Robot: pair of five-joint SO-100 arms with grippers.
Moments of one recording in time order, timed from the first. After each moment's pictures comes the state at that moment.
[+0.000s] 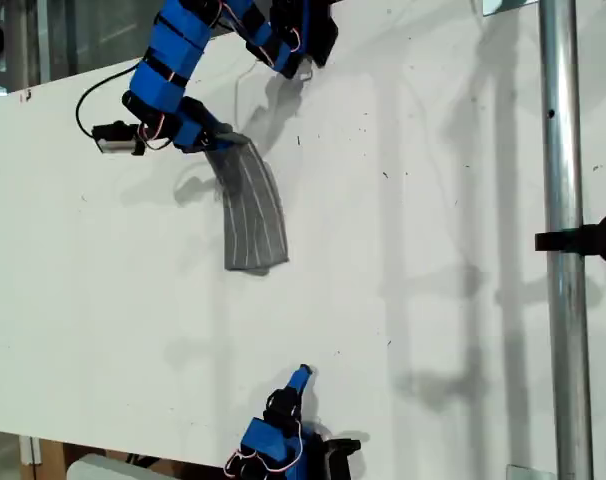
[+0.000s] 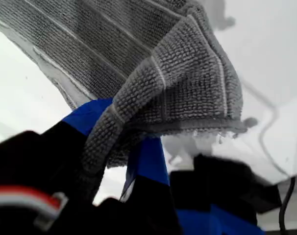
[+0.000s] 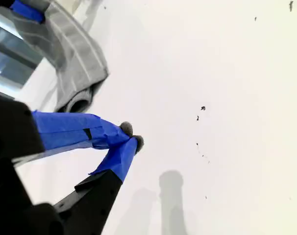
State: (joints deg) arm 0 2.5 198.7 174.2 71.0 -83.1; arm 1 40.1 105.2 102.7 94.1 45.5
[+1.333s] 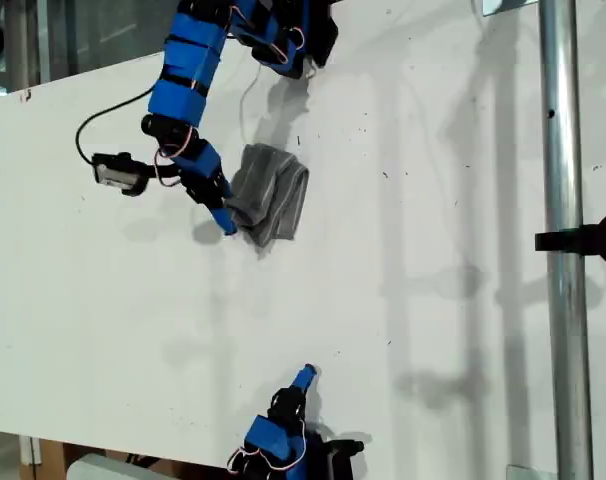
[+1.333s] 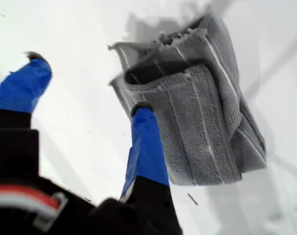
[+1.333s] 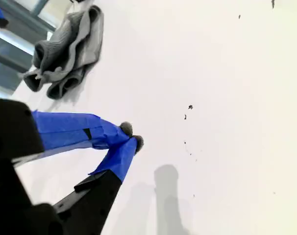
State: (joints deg) arm 0 4.7 198.7 176.1 70.2 -83.1; arm 1 22.4 103.2 90.9 72.5 55.6
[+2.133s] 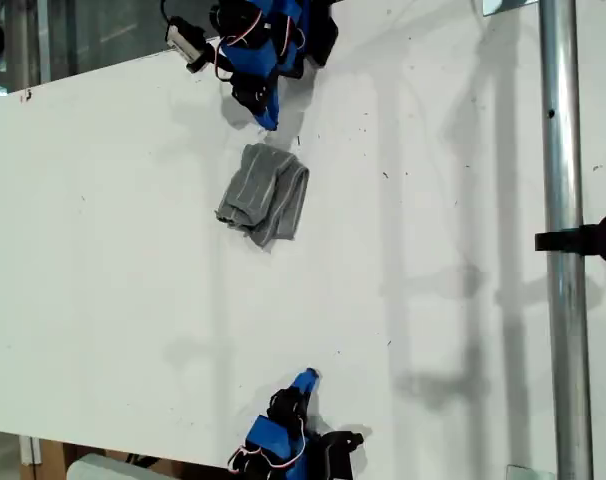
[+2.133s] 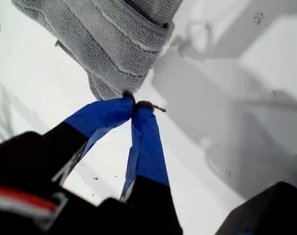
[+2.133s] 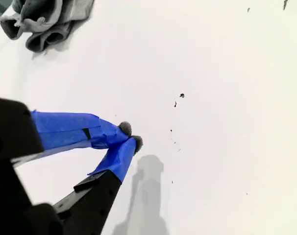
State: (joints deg) arm 0 4.7 198.6 178.4 73.9 -96.2; arm 1 18.1 188.2 166.0 81.7 92.5
